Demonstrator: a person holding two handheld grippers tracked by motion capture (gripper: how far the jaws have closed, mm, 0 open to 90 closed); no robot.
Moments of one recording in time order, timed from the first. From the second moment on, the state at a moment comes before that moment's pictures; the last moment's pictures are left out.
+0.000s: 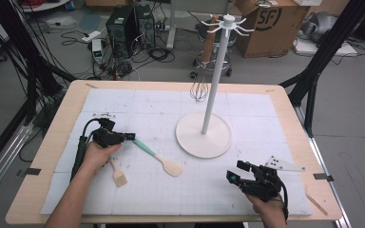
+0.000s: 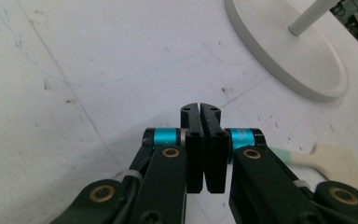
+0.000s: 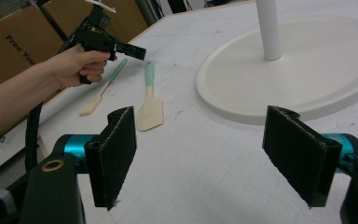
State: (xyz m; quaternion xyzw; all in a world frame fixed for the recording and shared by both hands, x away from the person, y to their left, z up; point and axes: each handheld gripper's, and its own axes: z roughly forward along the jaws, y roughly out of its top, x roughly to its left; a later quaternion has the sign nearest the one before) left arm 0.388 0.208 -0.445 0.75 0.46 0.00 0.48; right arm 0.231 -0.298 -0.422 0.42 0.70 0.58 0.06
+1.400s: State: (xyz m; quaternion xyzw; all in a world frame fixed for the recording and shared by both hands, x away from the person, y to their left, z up) left arm 0.387 0.190 -0.449 0.78 0.46 -0.04 0.43; right arm 0.229 -0.300 -0.423 0.42 0.70 0.58 0.06
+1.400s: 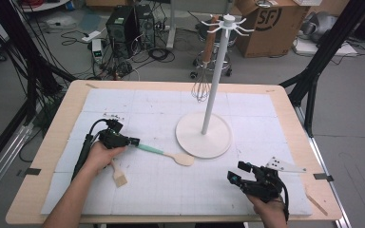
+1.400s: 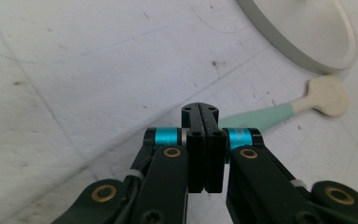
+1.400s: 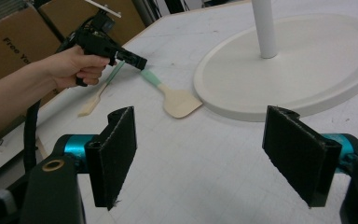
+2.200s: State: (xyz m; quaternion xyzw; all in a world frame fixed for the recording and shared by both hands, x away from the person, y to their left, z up) left arm 0.375 0.143 -0.453 0.79 0.43 -0.07 0.44; right arm 0.231 -0.297 -0.424 0.42 0.70 0.58 0.06
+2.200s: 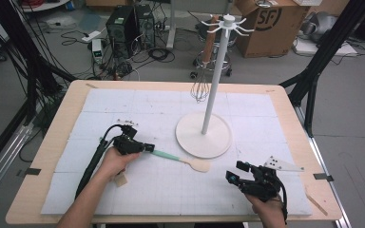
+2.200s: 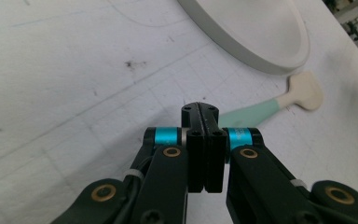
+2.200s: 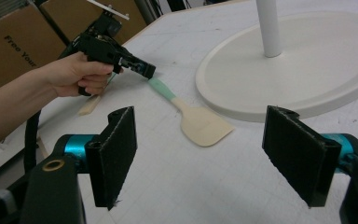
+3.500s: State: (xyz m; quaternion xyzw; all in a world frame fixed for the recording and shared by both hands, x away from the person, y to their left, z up) left arm 0.329 0.090 -0.440 0.82 0.35 -0.07 0.46; right arm 0.228 -0.302 -0.424 0.42 0.70 0.58 0.06
